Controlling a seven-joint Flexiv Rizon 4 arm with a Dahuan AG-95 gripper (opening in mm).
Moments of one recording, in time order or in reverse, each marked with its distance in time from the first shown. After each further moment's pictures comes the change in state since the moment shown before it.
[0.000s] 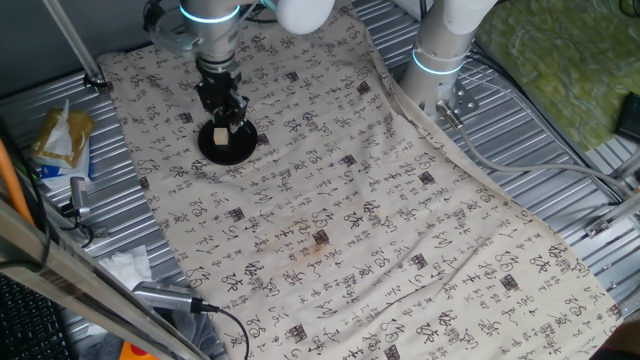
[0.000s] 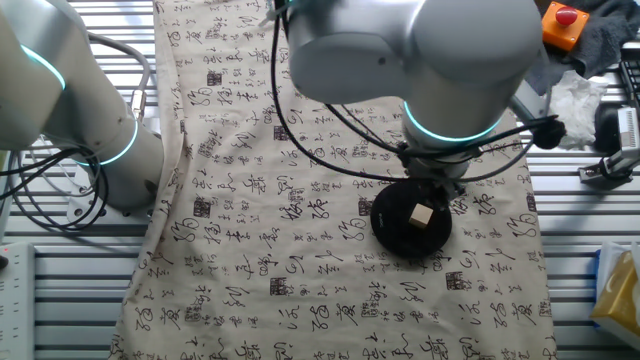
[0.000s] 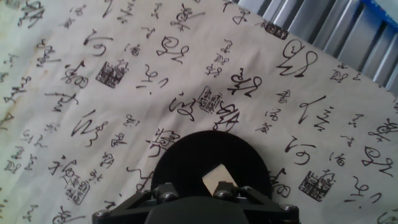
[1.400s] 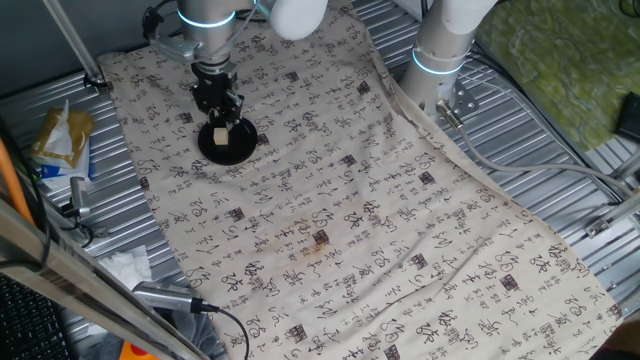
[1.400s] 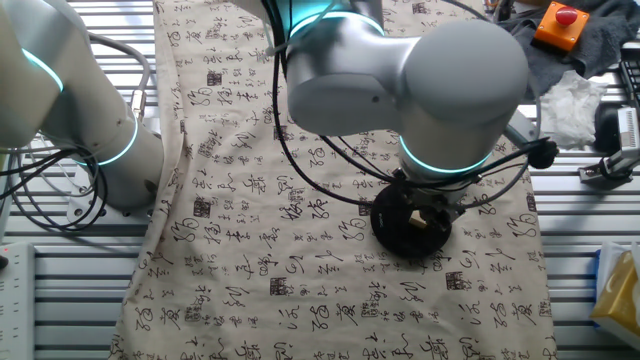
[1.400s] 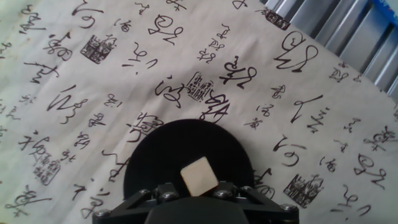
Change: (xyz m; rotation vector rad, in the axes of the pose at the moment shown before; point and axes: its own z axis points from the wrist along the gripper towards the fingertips) arm 0.005 -0.026 0.025 0.014 0.008 -0.123
